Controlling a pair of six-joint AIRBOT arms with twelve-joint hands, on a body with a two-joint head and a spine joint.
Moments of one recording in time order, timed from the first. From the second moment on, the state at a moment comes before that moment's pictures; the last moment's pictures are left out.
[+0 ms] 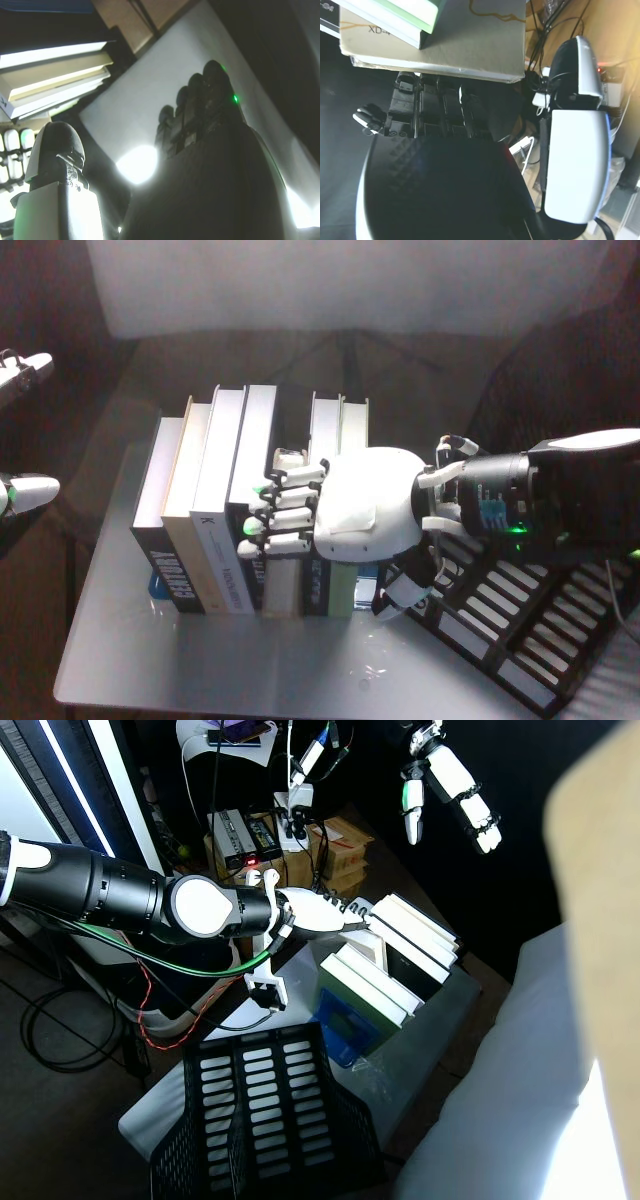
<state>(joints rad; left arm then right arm) 1.09 -1.01 1.39 -0.39 -0.96 0.52 -0.28 -1.48 1.41 -1.14 0.29 -0.34</state>
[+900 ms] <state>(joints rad) 1.10 -1.01 1.39 -0.41 -0.97 0.52 -0.24 -1.59 1.46 -1.31 0.27 -0.27</state>
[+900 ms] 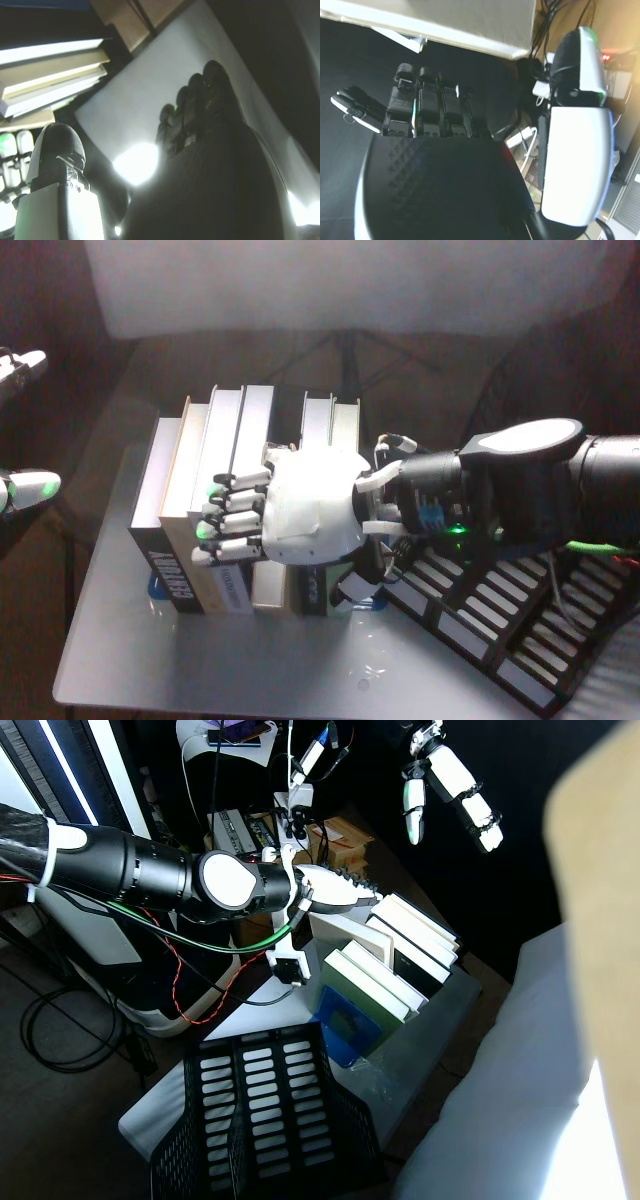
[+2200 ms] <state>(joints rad) 1.18 -0.99 1.37 -0.50 -1.04 0.50 -0.27 -1.70 1.54 -1.67 0.23 -0.05</state>
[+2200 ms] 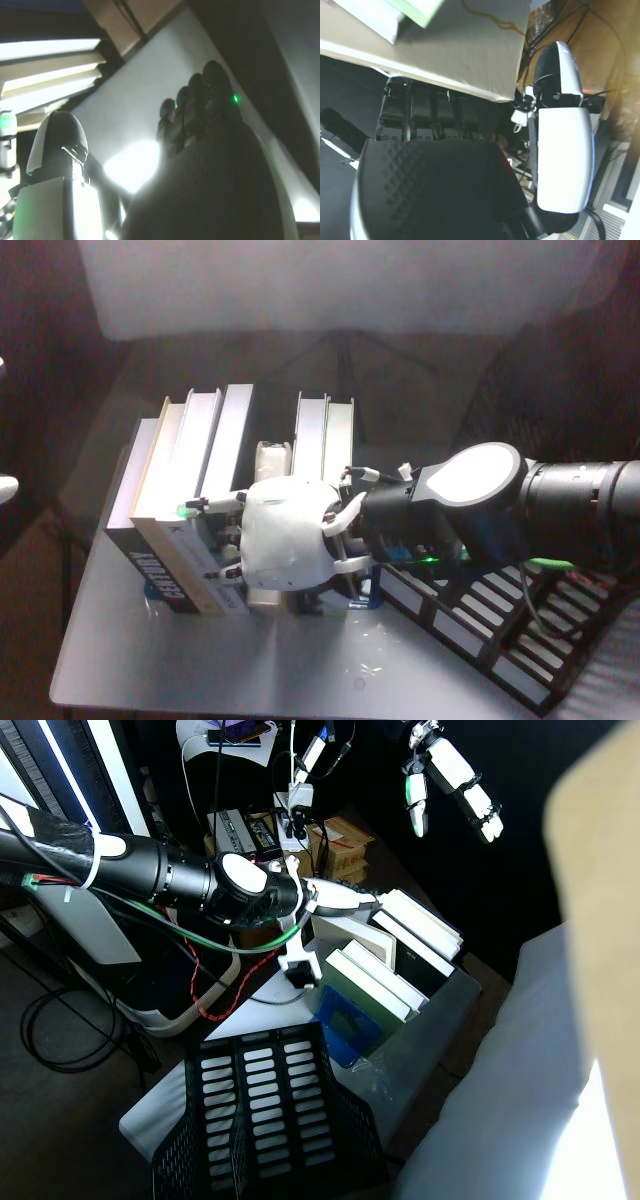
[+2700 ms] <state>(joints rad) 1.19 -0.99 1.37 -0.51 -1.05 0.50 -0.27 -1.70 1.54 -1.68 0.24 -0.05</state>
